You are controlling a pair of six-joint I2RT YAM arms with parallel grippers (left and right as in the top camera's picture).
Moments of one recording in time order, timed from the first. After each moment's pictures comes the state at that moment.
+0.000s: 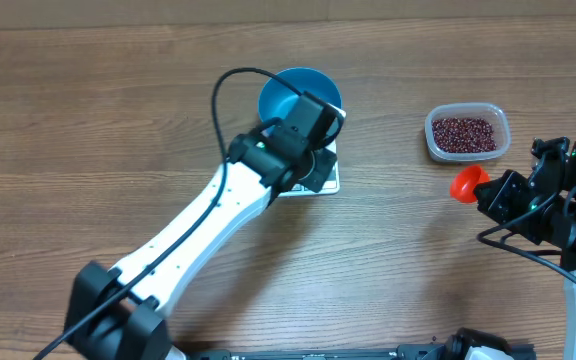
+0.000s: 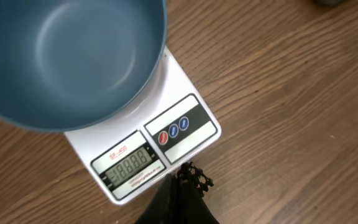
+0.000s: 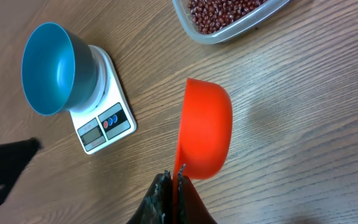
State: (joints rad) left arm -0.65 1.68 1.42 -0.76 -0.03 -0.10; right arm -0.27 1.05 1.16 -1.18 -0.38 0.30
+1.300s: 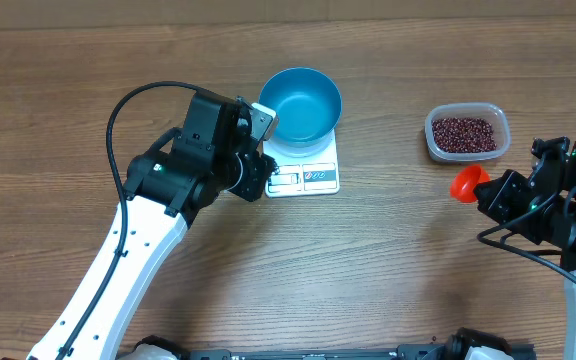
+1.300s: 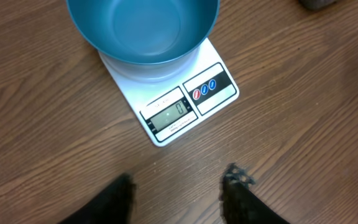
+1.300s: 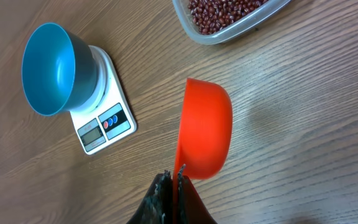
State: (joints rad) left arm -0.40 1.38 1.29 -0.89 0.17 0.03; right arm -0.27 1.05 1.16 -1.17 -0.38 0.30
